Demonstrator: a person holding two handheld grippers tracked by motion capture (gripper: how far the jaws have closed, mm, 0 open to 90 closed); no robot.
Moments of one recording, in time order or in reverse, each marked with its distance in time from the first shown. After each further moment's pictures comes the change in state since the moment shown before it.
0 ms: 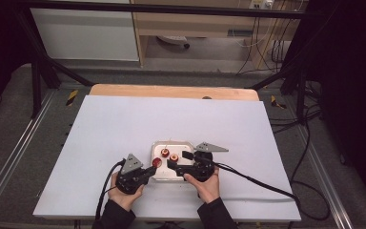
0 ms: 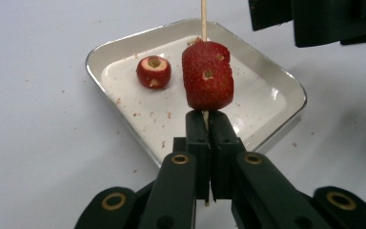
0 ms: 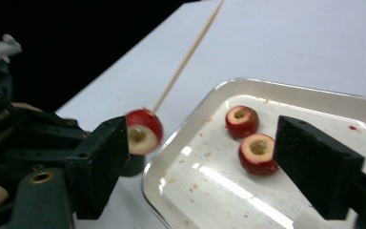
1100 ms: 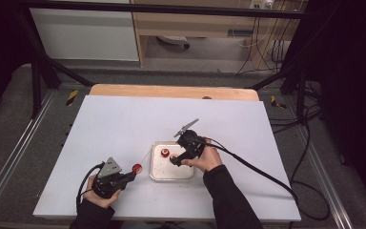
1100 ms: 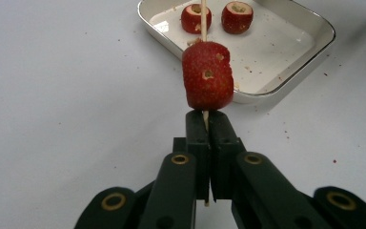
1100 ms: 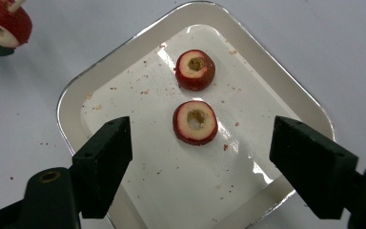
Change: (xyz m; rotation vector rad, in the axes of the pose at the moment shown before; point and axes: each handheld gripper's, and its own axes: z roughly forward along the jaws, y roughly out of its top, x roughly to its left) left arm 0.039 -0.023 -0.038 0.085 -0.007 0.053; right arm -0.010 0.063 0.043 0.605 -0.102 -0.354
